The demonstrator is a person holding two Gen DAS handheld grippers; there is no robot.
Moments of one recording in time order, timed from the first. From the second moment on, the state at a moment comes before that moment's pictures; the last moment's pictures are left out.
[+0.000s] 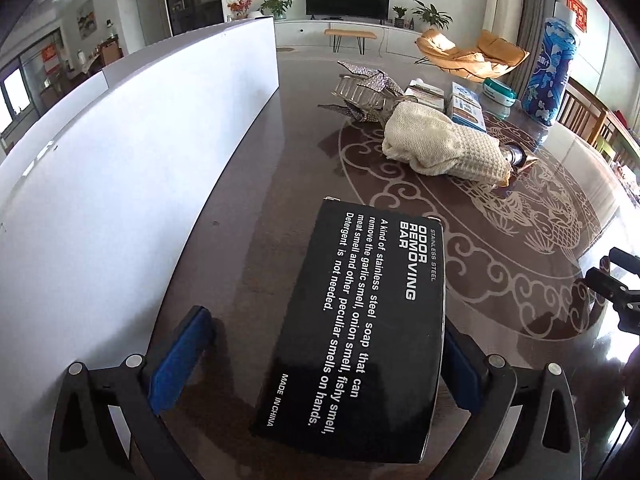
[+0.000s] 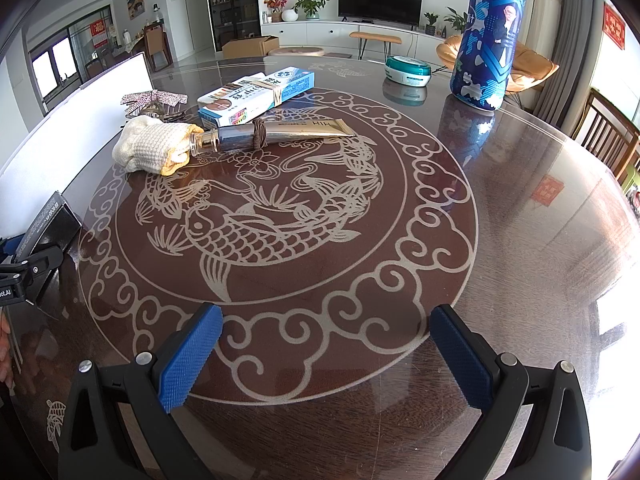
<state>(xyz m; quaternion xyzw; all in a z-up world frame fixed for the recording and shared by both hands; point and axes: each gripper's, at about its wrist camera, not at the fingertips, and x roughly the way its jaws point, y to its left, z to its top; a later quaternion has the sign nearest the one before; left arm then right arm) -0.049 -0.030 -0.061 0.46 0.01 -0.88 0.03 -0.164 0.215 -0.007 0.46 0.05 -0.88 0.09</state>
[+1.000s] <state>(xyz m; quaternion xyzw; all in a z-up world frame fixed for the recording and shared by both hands) -0.054 -0.026 -0.063 0.47 0.00 -0.88 0.01 -0.164 0.215 -0.007 0.46 0.05 -0.88 0.09</state>
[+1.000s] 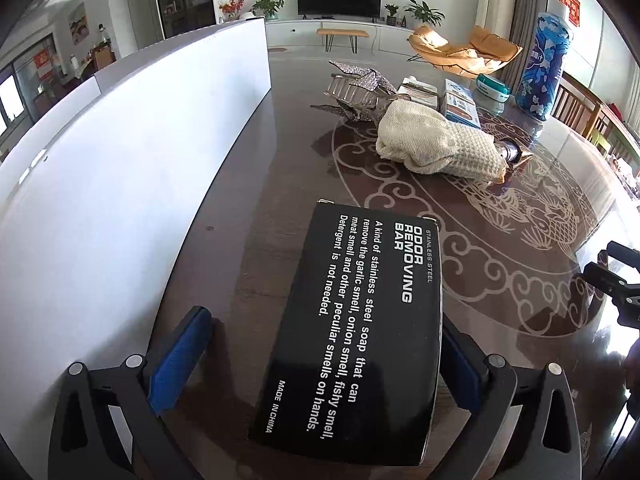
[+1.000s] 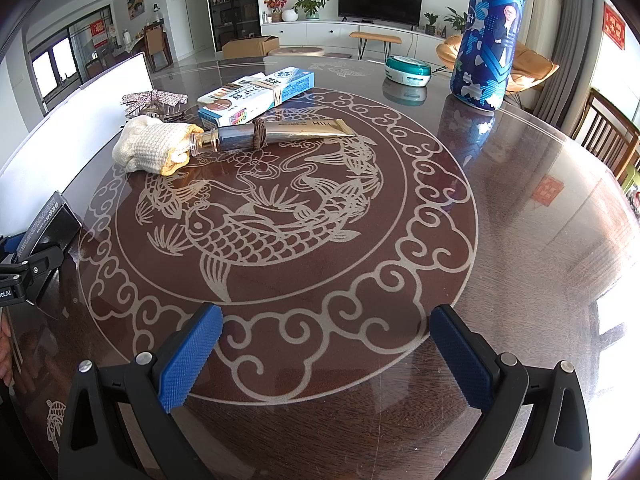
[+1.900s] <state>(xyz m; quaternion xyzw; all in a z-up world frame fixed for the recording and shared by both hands) -0.065 -0.023 -0.062 0.46 -0.02 -0.89 -0.03 -0.164 0.215 -0.007 0.46 0.05 -0.88 0.09</state>
